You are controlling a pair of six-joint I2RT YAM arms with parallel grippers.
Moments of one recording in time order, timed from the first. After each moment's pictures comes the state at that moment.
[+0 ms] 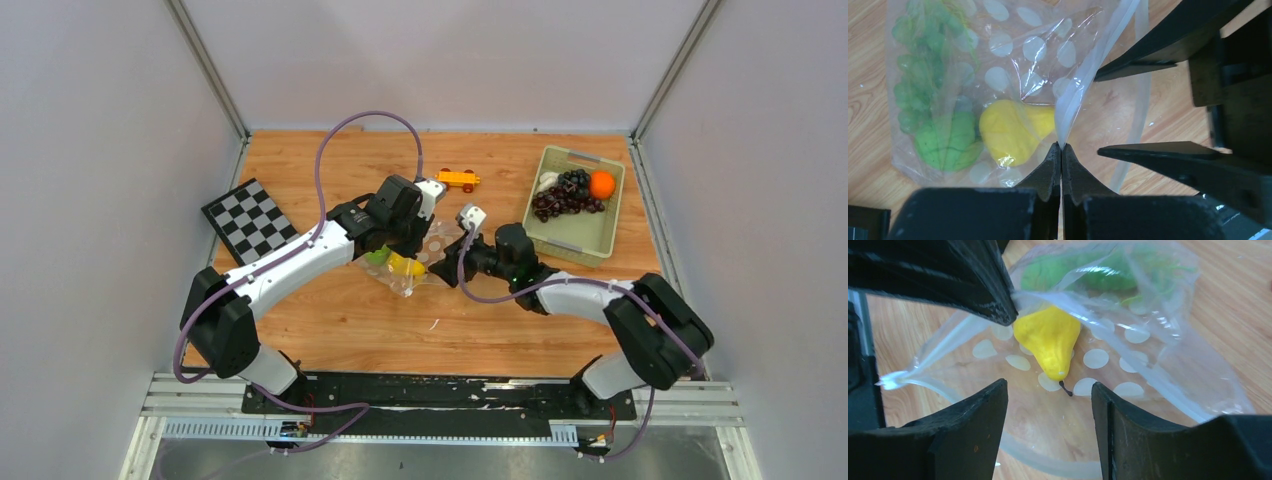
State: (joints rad) left arm -0.74 1.51 1.25 -0.59 0.02 -0.13; right arm 0.64 1.44 0.58 0.59 -0.41 0.12
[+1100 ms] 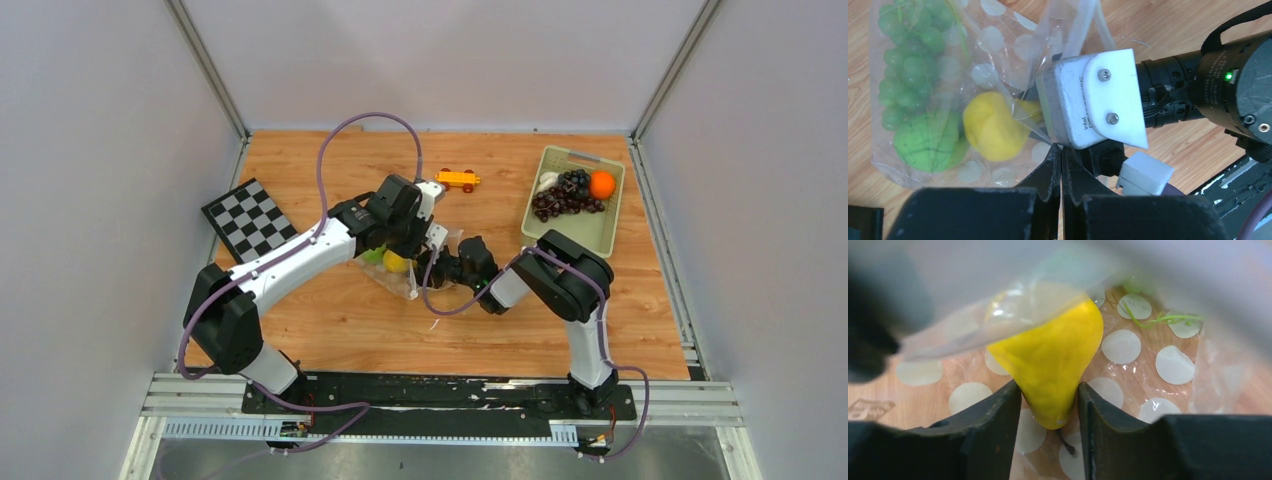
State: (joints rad) left arm -0.73 1.53 1.25 -0.61 0.05 -0.13; right arm 0.75 2.05 0.73 1.08 -0.38 -0.02
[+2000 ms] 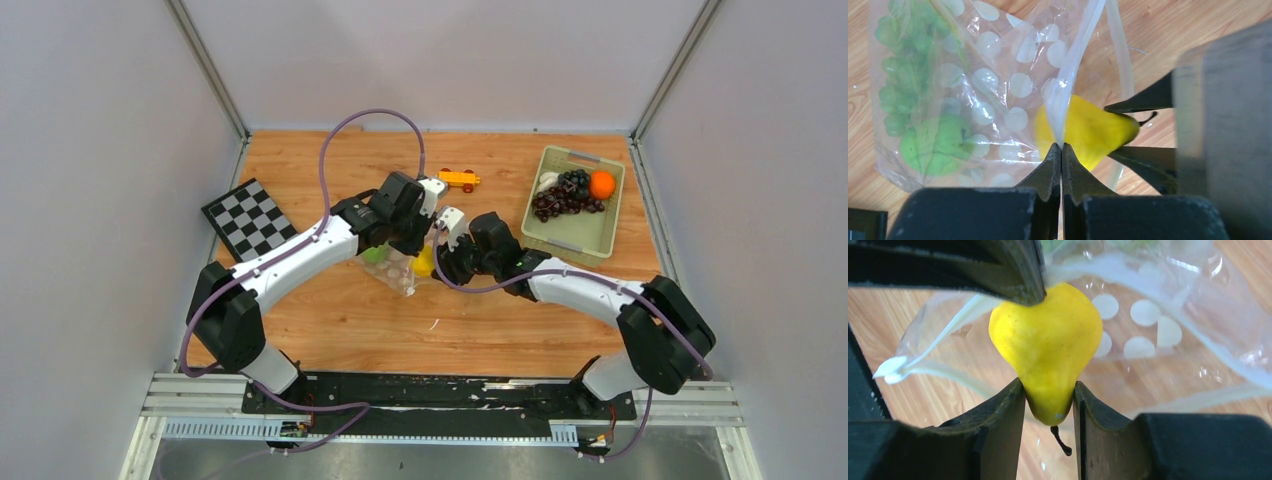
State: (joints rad) left arm -0.73 1.55 1.29 -0.61 0.04 -0.13; right arm 0.75 1.49 0.79 0.14 -0.30 -0.01
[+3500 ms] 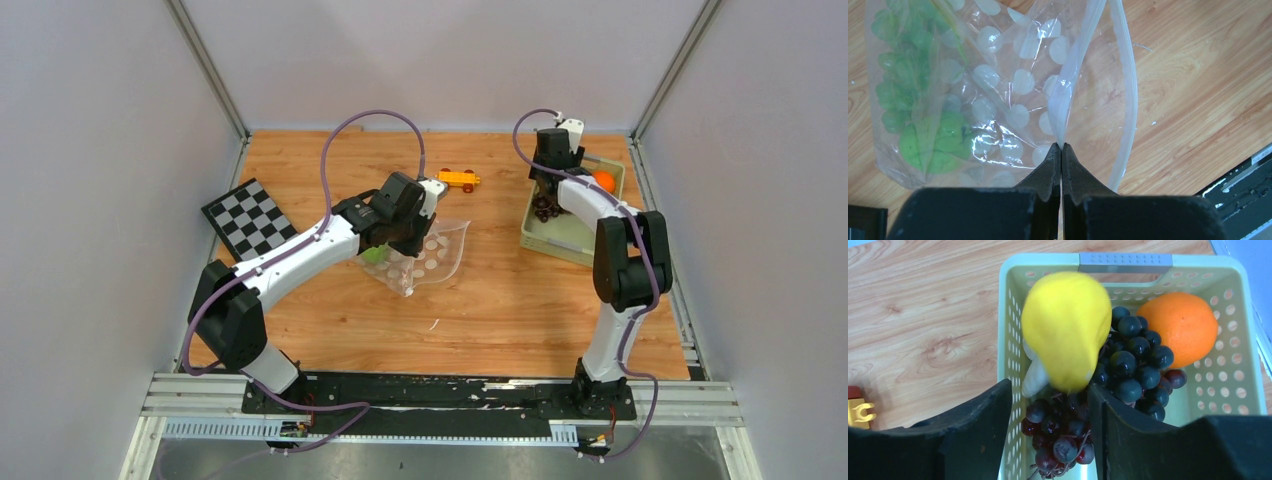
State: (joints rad) left arm -0.73 1.56 1.29 -0.62 0.04 -0.13; right arm 0.17 1.91 1.39 -0.10 0.48 0.27
